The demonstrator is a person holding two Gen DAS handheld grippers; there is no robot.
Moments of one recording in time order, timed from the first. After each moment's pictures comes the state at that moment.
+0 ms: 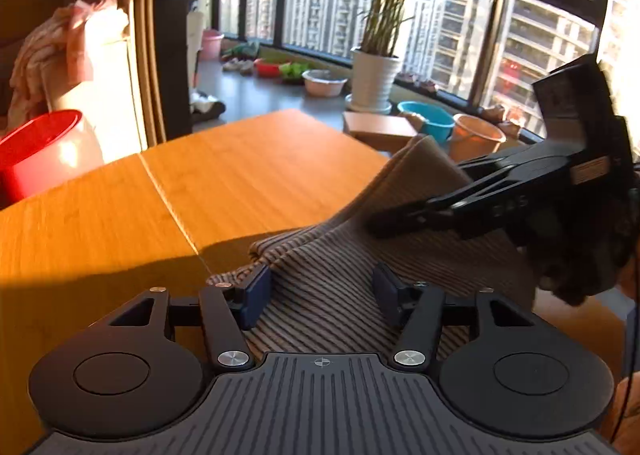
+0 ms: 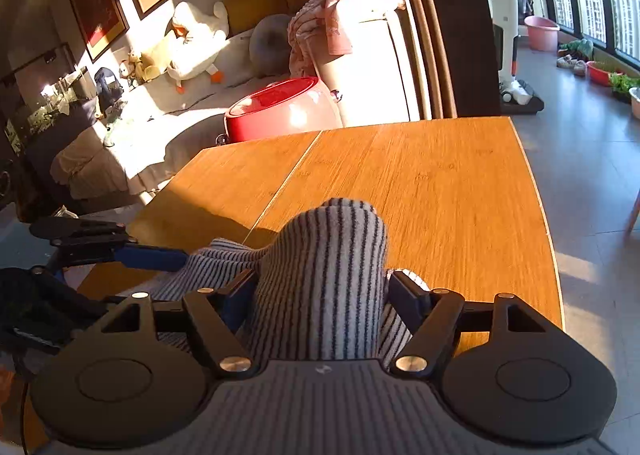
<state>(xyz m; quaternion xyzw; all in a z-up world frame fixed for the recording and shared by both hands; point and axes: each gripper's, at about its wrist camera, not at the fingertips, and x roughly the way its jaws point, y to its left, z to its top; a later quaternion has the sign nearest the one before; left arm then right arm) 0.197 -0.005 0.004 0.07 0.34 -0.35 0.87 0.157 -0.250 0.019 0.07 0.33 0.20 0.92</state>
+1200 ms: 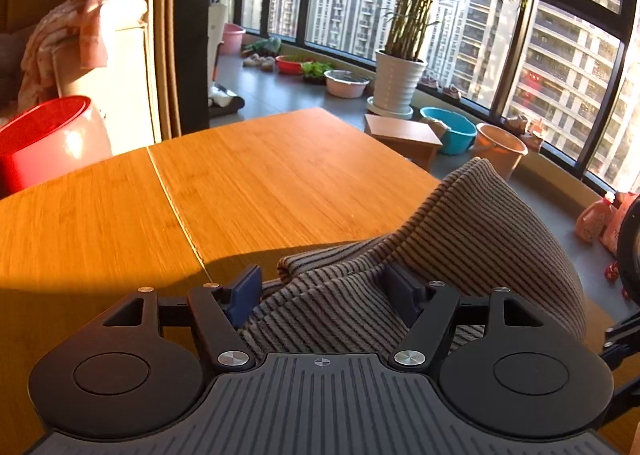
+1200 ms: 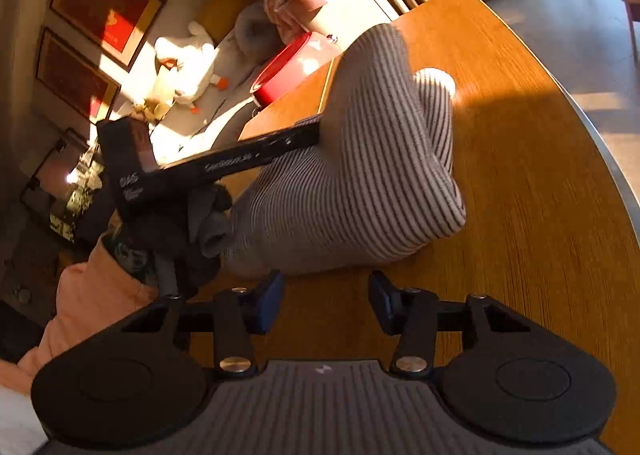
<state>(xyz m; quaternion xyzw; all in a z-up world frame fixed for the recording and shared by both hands) 0.215 0.000 -0.002 0.04 0.35 -0.32 0.88 0.050 -0.270 -0.008 0.30 0.41 0.21 0.83</state>
